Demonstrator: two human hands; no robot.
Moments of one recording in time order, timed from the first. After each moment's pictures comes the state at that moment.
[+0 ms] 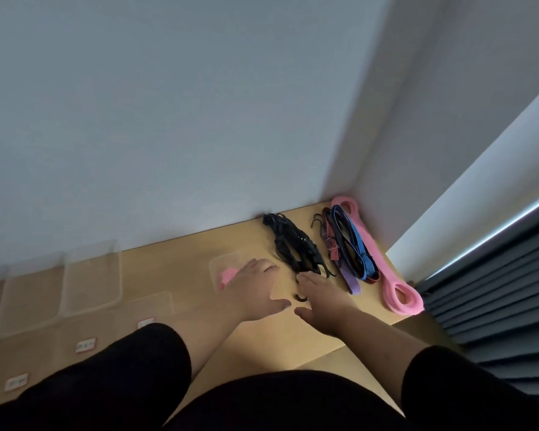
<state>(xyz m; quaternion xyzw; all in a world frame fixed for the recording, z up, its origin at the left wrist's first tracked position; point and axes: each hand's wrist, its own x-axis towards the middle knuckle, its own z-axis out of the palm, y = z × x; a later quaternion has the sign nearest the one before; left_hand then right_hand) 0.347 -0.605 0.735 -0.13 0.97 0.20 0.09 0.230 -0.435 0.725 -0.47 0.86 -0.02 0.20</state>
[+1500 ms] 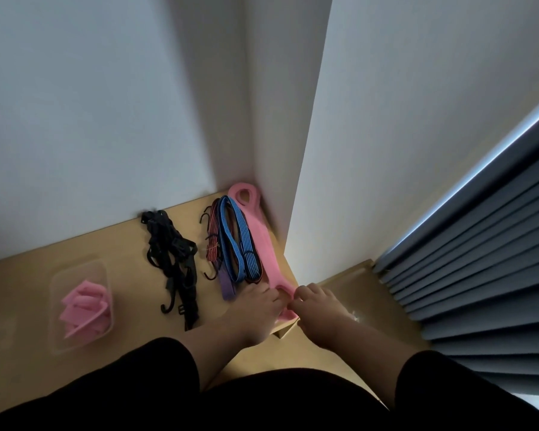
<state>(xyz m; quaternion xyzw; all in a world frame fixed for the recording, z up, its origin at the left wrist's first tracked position) 0.133 -0.370 0.655 0.02 0.99 0.09 0.09 0.025 -0.210 0.679 -0.56 0.81 0.07 0.16</state>
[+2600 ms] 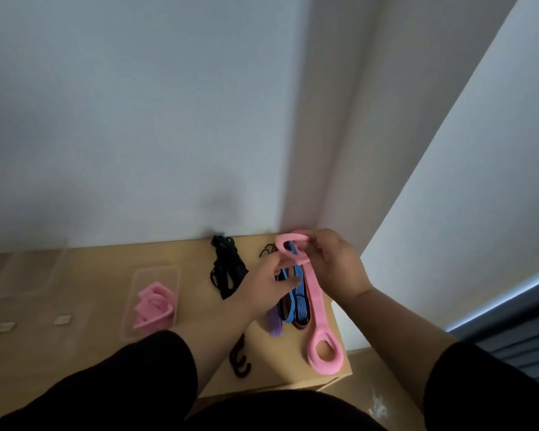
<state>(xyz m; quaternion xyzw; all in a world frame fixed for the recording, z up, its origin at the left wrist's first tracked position) 0.147 -0.462 0.767 -0.26 0.76 0.58 -0.16 0.021 -0.355 0.835 -0.51 0.78 -0.37 0.04</state>
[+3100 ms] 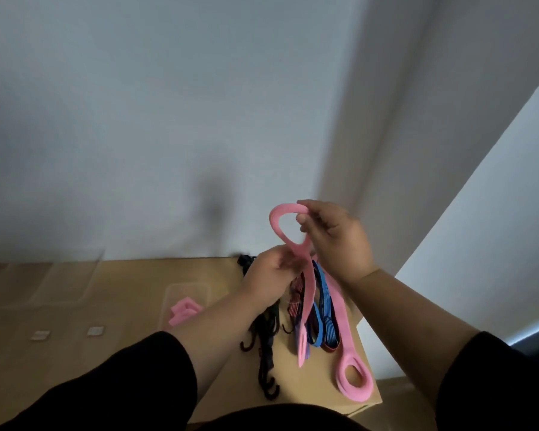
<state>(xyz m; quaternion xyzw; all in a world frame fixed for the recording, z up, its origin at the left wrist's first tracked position) 0.194 -0.503 0.837 -0.24 0.74 0.57 -0.27 0.086 -0.419 0.922 -0.54 0.69 -0.48 -0.01</state>
